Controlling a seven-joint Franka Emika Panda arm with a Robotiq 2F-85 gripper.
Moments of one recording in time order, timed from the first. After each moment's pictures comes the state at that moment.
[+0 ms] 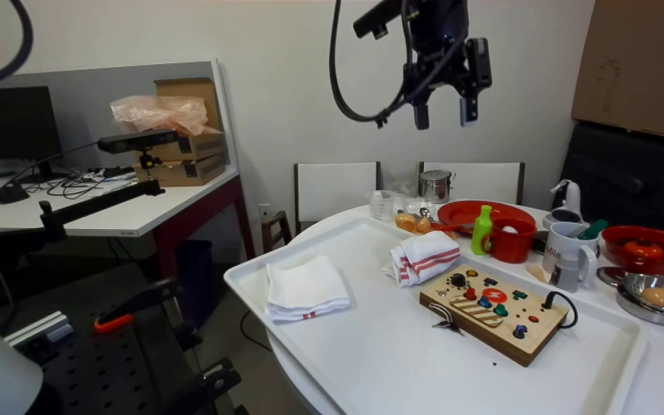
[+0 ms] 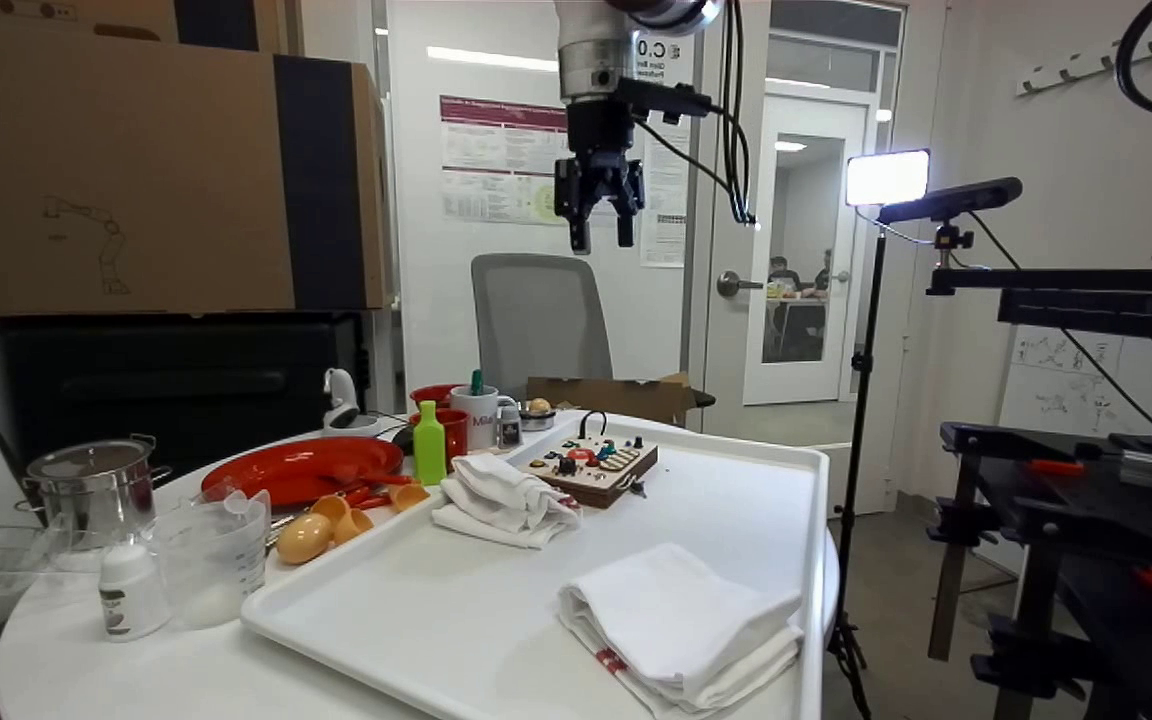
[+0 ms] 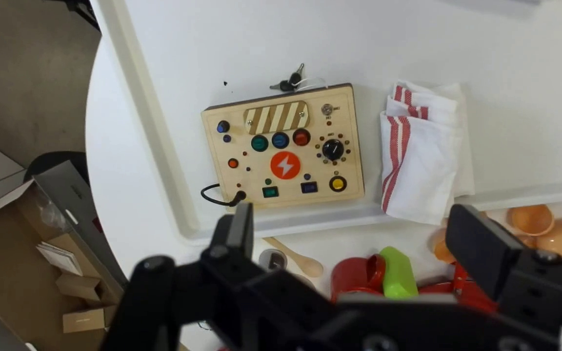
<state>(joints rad) -0.07 0.25 -0.08 -1.99 -0.20 2.27 0.24</state>
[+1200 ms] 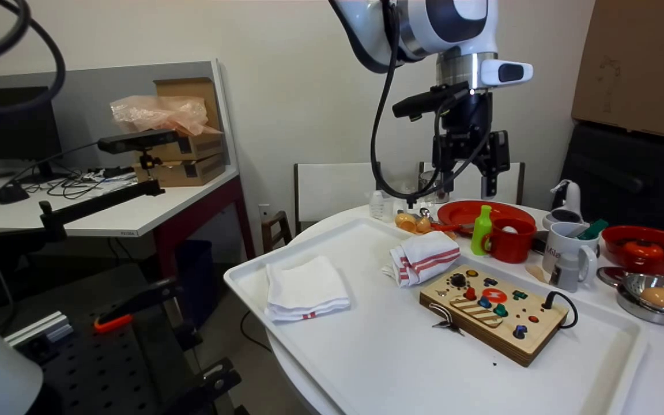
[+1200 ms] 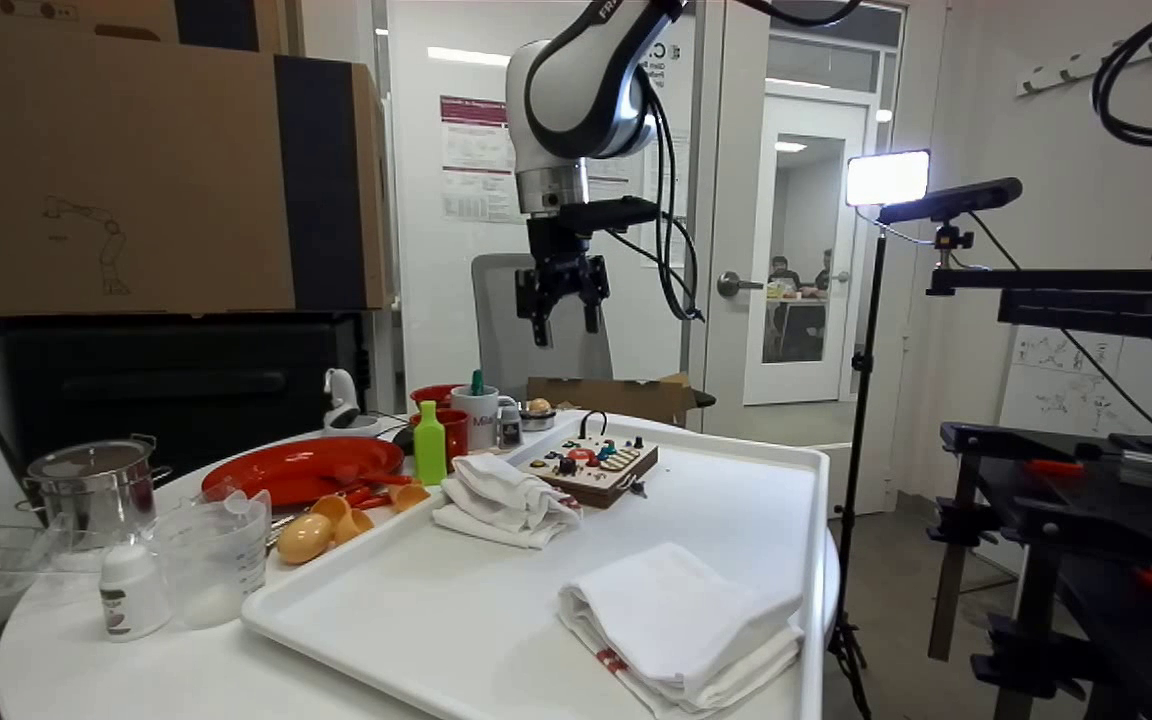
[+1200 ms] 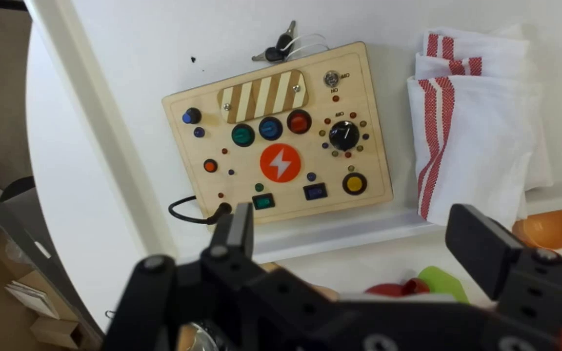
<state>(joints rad) -0.06 0.62 -0.12 -1.73 -0.15 2.32 0.29</state>
